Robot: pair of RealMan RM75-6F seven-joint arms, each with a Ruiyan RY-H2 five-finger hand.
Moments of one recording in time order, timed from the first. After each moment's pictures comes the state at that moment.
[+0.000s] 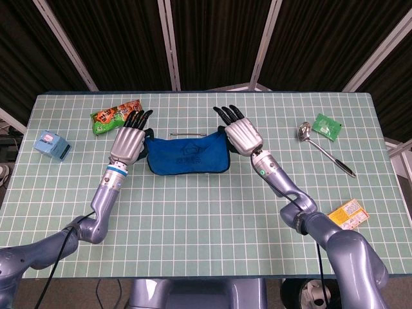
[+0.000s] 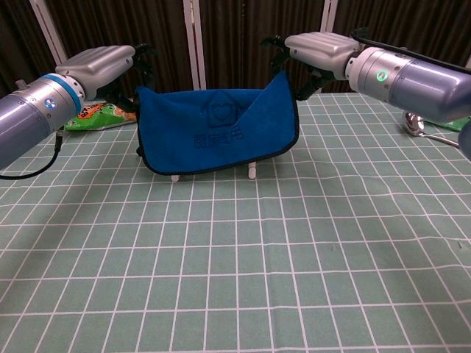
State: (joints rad) left arm -0.86 -1.74 -0.29 -0.96 1.21 1.01 0.15; right arm 1.06 -1.79 0.17 -0.61 -1.47 0.92 0.31
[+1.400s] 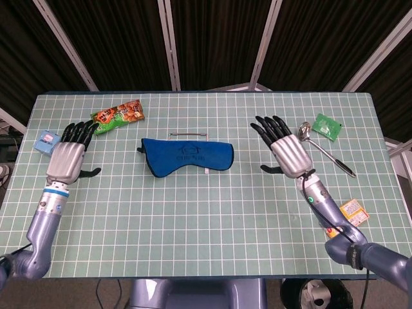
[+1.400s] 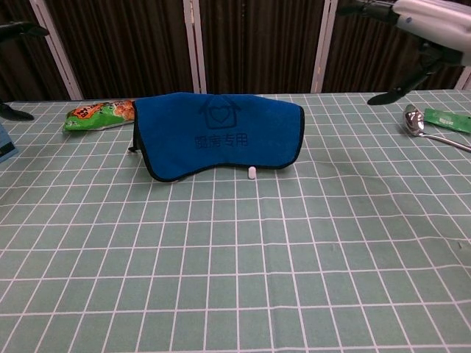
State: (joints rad) left arm -0.55 -1.29 -0.19 -1.53 1.19 1.21 0.22; right arm 0.73 -1.43 0.12 -1.18 -1.47 1.25 0.16
